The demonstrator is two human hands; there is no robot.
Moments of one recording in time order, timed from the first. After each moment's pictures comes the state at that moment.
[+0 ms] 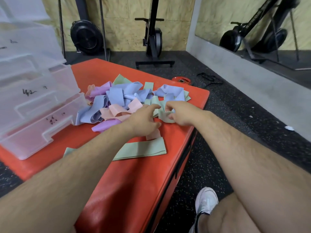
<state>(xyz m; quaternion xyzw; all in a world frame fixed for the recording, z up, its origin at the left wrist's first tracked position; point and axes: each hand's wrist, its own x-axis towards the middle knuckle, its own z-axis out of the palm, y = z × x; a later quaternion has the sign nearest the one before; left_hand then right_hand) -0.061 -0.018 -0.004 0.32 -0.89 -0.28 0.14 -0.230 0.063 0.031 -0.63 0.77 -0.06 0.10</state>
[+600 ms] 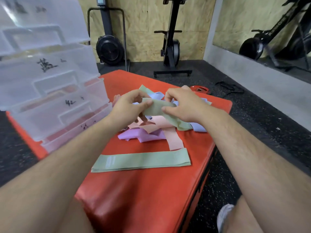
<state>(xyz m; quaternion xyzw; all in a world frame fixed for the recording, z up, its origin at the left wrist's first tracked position) 0.028 -0.048 0.066 0.35 -0.76 -0.42 0.36 -0.162 0.034 0.084 -0.69 0.68 -0.26 0.05</state>
